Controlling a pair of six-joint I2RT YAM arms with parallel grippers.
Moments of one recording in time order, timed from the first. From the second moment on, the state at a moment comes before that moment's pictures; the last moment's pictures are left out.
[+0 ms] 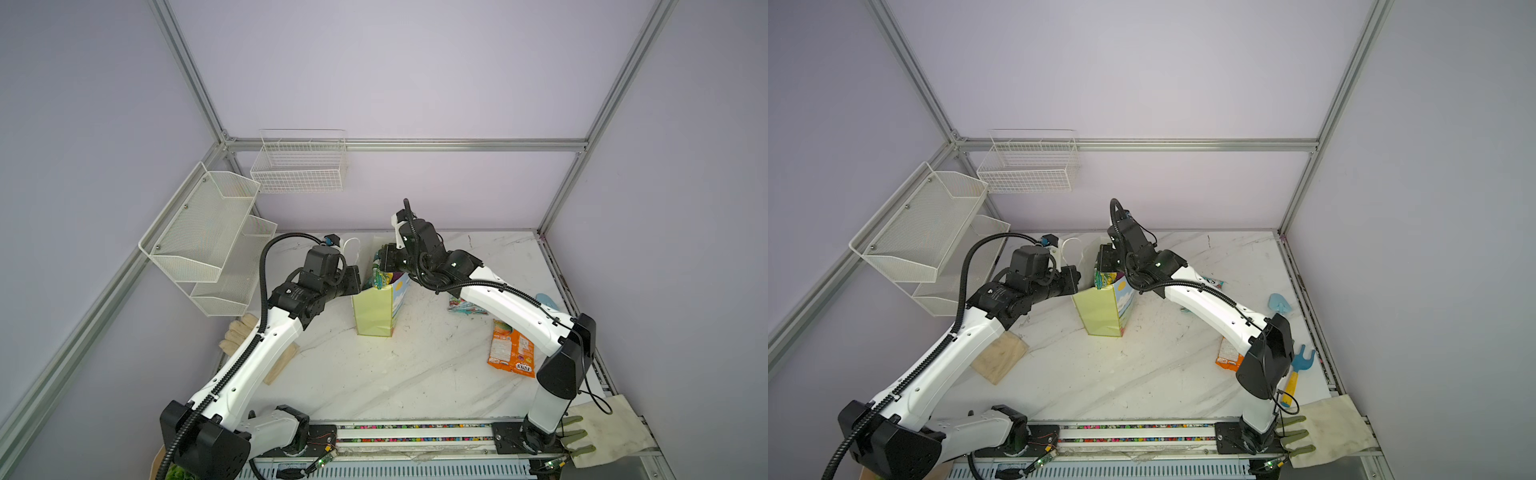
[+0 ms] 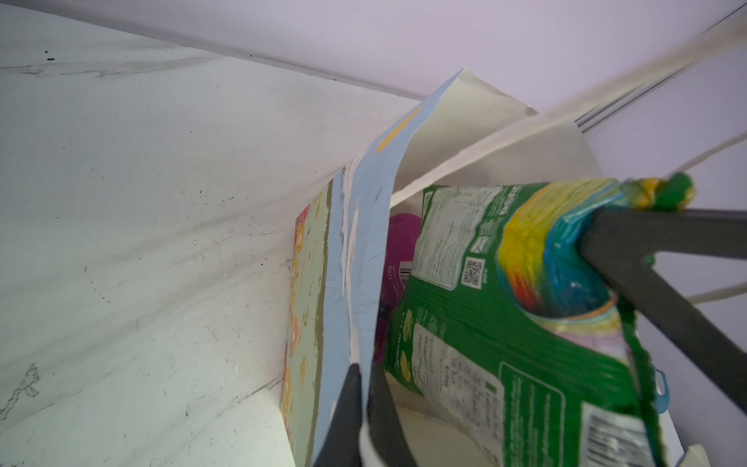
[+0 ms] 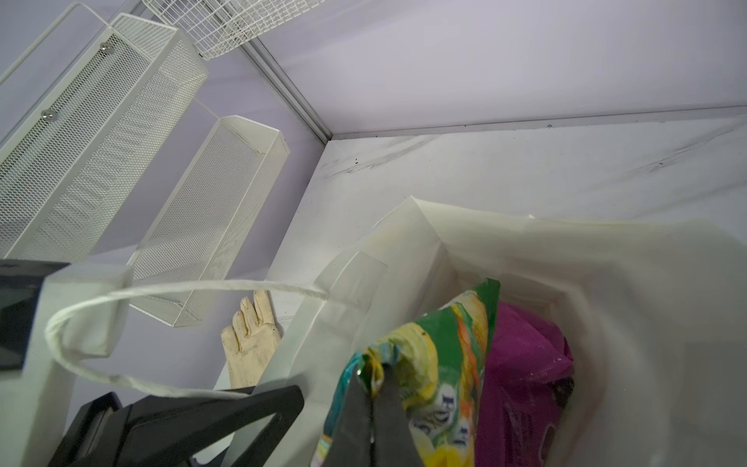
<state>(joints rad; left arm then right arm) -0.39 1.22 1.20 -0.63 0.00 -0.46 0.85 1.78 1.79 -0.49 0.06 0.61</state>
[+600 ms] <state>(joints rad) -0.39 1.22 1.20 -0.63 0.00 -0.46 0.85 1.84 1.89 -0.49 0.11 0.63</state>
